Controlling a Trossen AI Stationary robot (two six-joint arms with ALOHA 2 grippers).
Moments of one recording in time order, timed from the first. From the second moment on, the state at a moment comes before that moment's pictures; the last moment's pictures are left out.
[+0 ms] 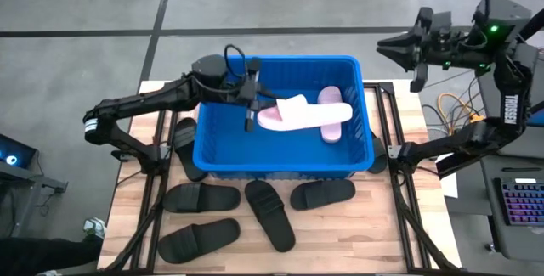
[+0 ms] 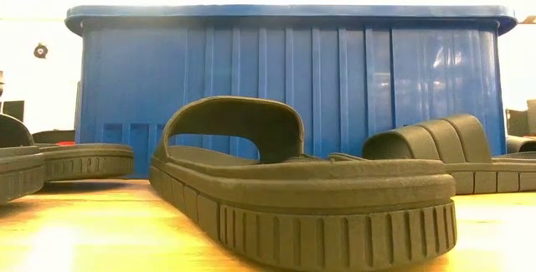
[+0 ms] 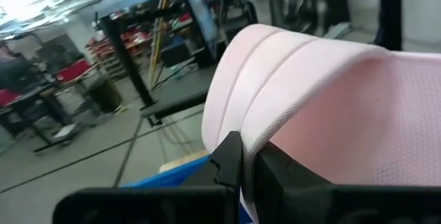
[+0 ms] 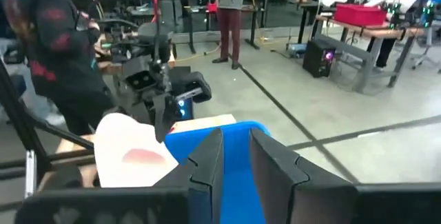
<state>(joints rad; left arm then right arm) 0.25 1.39 1.47 -0.12 0.33 0.40 -0.54 1.25 2.23 -1.14 -0.29 -0.10</state>
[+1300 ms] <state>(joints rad) 0.32 1.44 1.46 0.21 0.69 0.29 -0.53 1.33 2.24 -1.19 -0.69 -0.53</state>
